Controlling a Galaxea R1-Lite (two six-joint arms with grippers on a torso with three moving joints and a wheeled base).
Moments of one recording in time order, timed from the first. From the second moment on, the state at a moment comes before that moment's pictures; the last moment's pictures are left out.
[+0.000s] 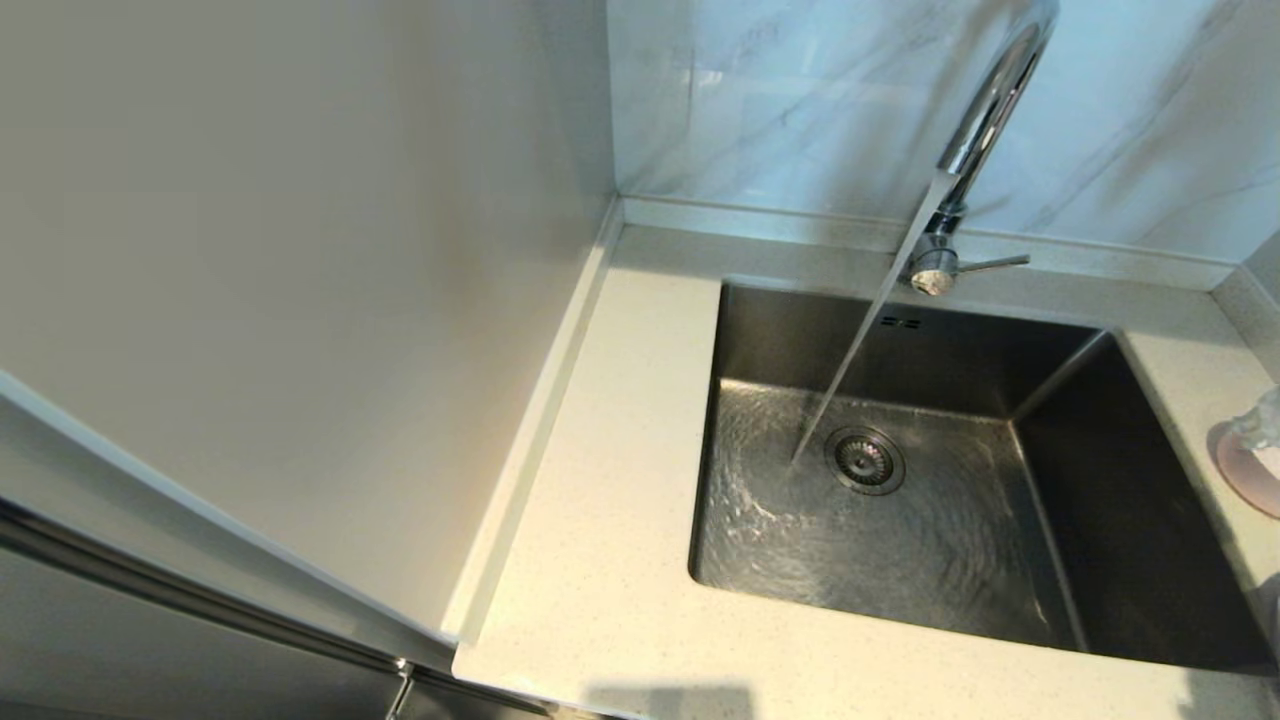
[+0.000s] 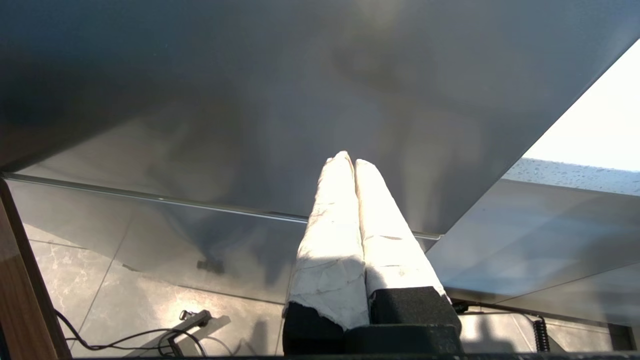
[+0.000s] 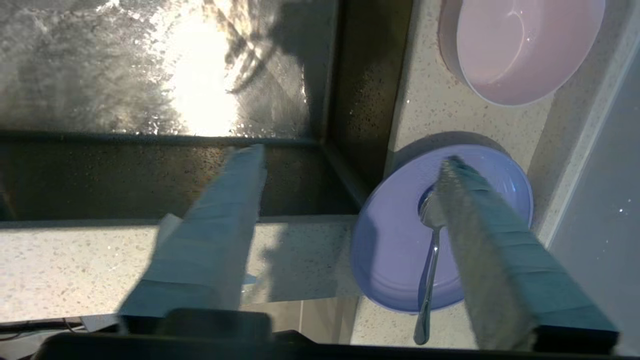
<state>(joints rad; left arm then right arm) 0.00 0.00 0.00 0.00 0.00 0.00 -0.24 1.50 -1.58 0.97 -0.11 -0.09</state>
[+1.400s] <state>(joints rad) 0.00 0.00 0.00 0.00 0.00 0.00 -0.03 1.67 -1.41 0.38 -0.19 0.06</state>
